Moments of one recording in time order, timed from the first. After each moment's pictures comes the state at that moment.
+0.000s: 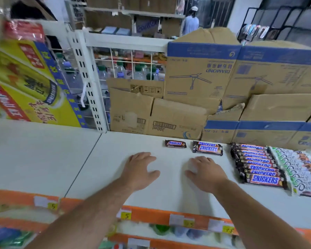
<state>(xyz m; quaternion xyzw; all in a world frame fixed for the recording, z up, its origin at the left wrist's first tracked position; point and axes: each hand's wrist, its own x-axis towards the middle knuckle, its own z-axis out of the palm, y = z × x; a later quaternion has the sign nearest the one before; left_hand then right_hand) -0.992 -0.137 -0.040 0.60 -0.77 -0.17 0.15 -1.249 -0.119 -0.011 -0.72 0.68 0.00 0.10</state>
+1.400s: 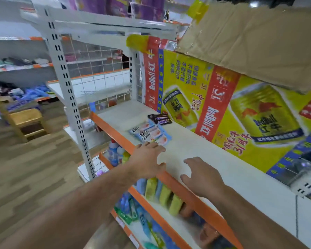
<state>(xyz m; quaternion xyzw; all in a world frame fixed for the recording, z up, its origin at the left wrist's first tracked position) -0.372 -0.034 0.031 0.77 -0.63 -0.04 0.14 -0.574 -0.113 0.040 -0.91 0.41 -0.01 0.08</state>
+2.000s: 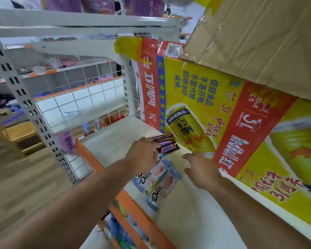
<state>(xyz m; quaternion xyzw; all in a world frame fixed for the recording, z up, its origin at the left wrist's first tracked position) -0.239 -0.204 0.034 0.78 -0.61 0.00 0.14 -0.442 -0.307 0.017 -0.92 0.38 -0.02 0.09</state>
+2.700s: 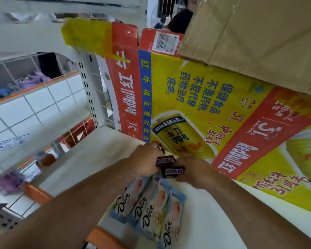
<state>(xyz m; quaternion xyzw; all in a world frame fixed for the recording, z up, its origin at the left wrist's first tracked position) -0.183 -0.321 0.003 0.62 -0.78 -0.09 0.03 -0.393 -0.363 -0.002 -0.89 0.44 0.05 0.14</state>
